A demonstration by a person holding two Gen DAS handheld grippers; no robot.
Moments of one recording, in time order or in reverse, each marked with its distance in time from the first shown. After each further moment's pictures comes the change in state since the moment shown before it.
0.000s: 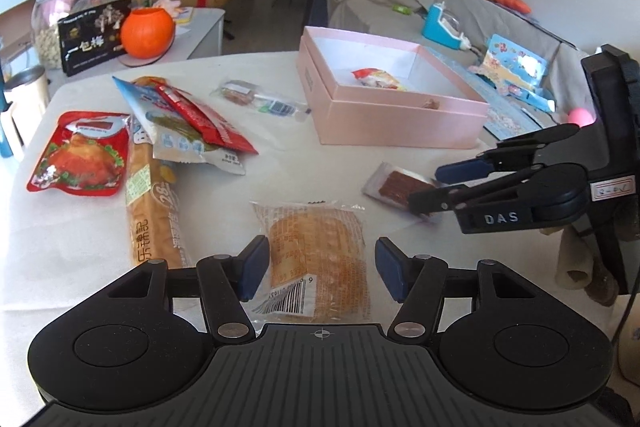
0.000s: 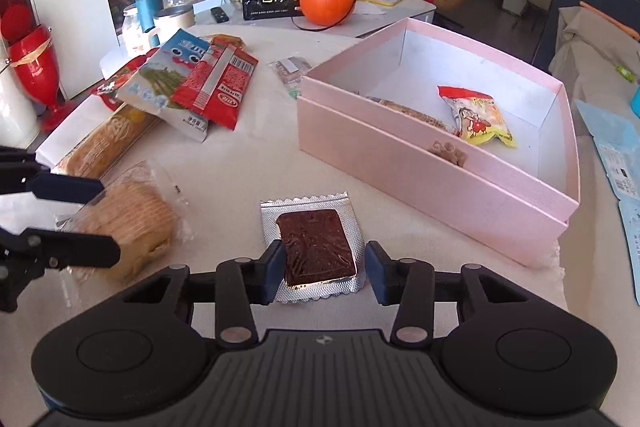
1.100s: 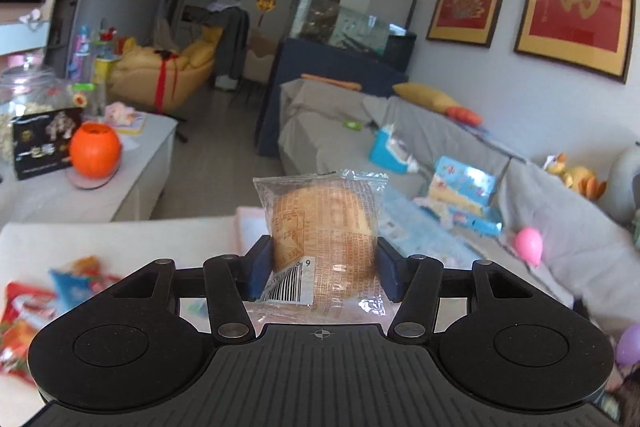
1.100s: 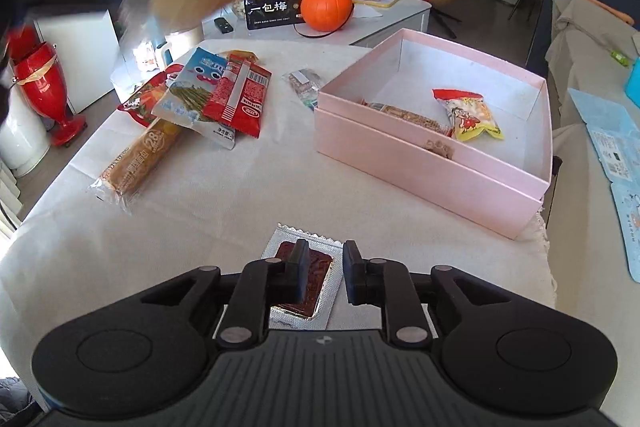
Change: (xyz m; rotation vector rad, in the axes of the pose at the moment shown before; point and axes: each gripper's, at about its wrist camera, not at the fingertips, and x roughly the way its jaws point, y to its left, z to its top) left arm -0.012 -0.022 0.145 -0.047 -0.326 -0.215; right arm -0.037 0.009 -0.002 0.063 -0.005 0.023
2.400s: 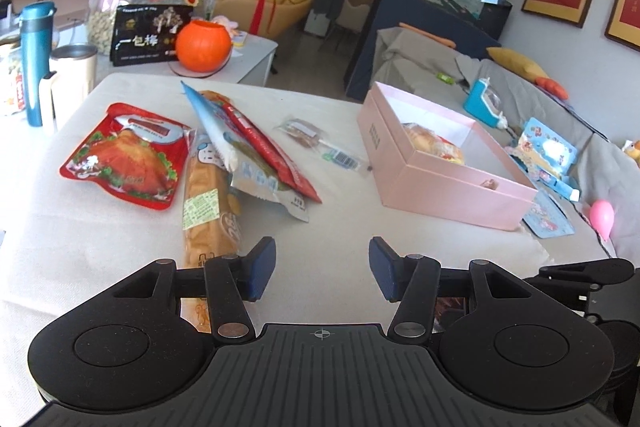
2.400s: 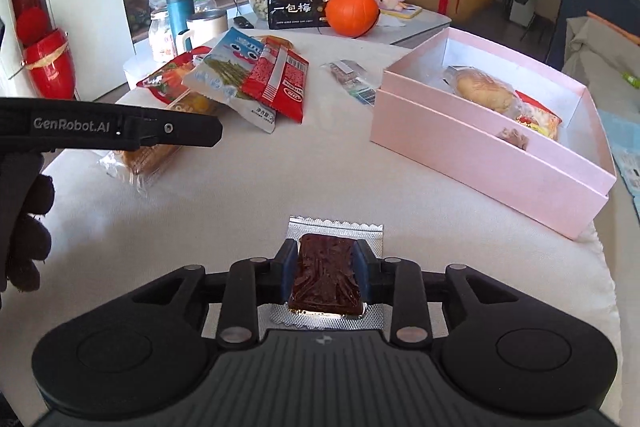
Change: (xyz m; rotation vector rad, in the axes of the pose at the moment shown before) left arm -0.042 0.082 -0.135 -0.155 0.134 0.276; right arm 0.031 0.044 -0.020 -0.074 -0.046 -0.004
